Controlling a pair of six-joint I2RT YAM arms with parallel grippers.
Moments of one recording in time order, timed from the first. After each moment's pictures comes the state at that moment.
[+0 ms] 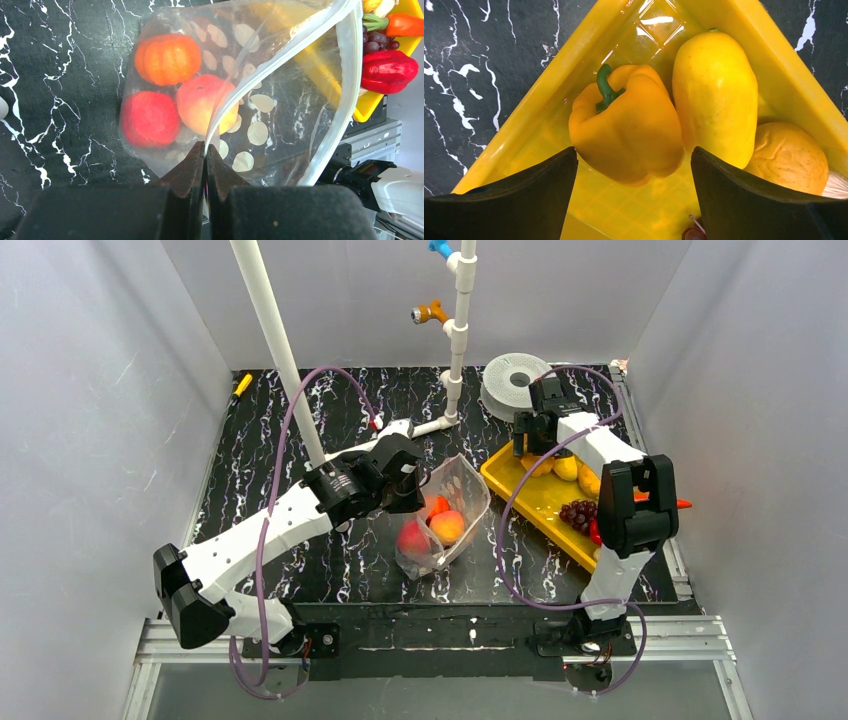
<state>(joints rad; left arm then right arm) -0.93 1.33 1.32 -0.85 -0.23 -0.81 0.23 1.83 1.38 -0.61 0.19 0.20</state>
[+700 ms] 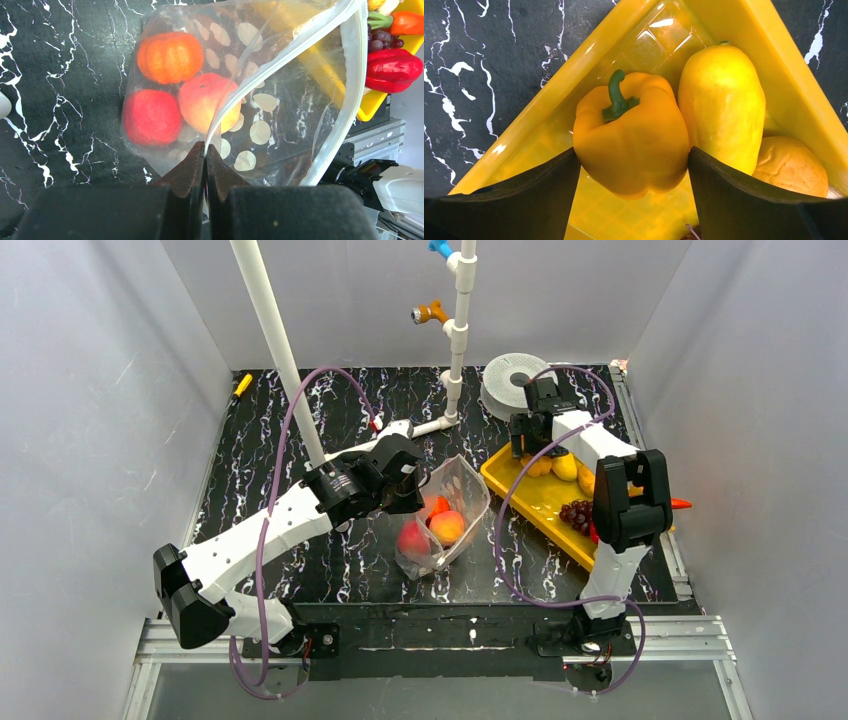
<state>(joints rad) -0.93 1.33 1.32 -0.86 -0.23 -0.81 0.24 1.88 1.41 -0.61 0.20 0.15</state>
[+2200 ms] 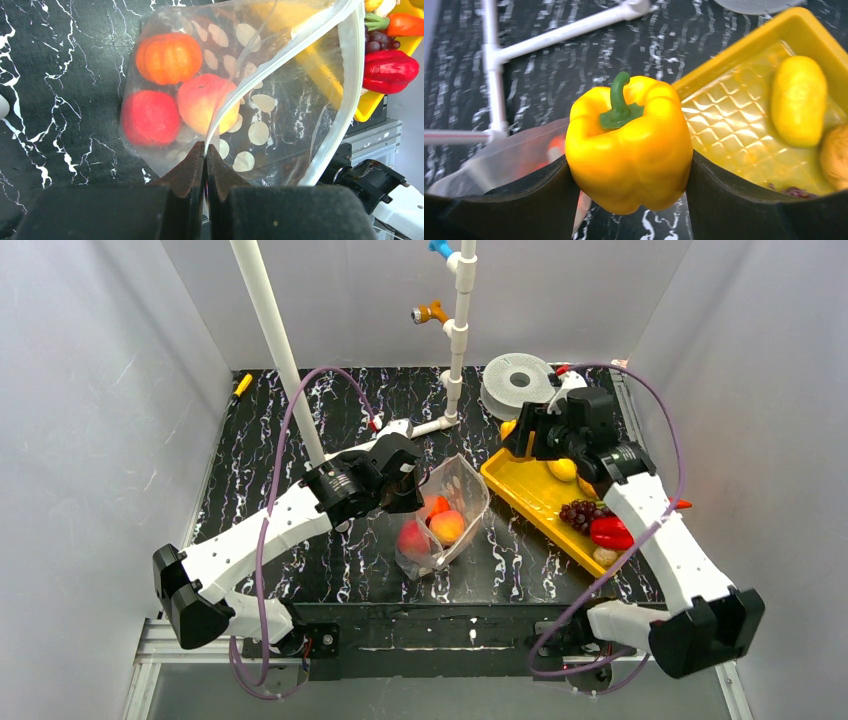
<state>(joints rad) -0.92 1.32 1.32 -0.85 -0.23 -0.81 0.32 1.20 1.18 -0.56 -0.13 0.31</state>
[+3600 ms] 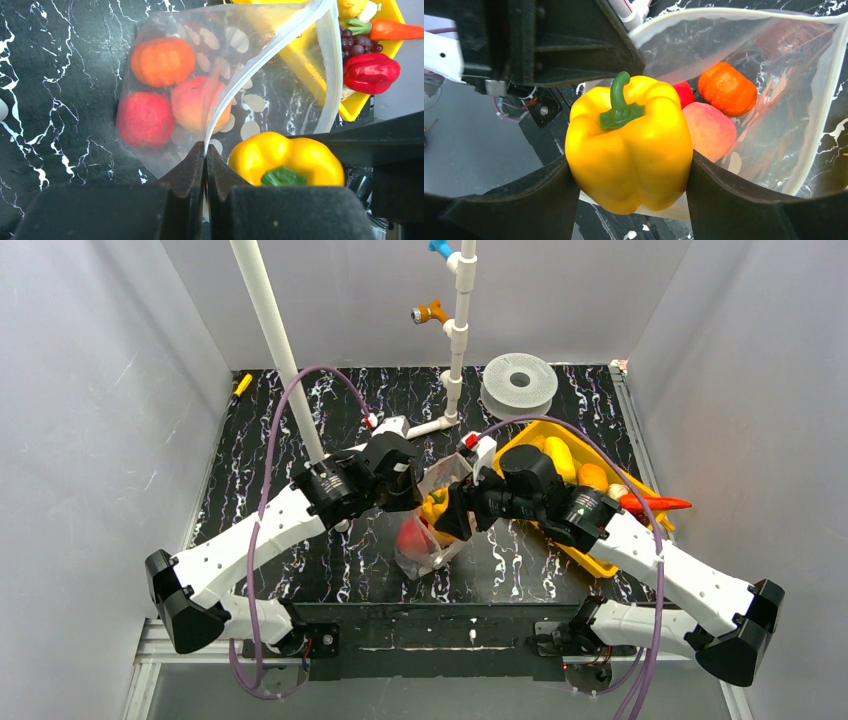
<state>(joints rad) -0.92 1.30 1.33 -0.84 -0.22 -0.81 0.91 1.06 1.05 -0.50 -0.22 0.30</state>
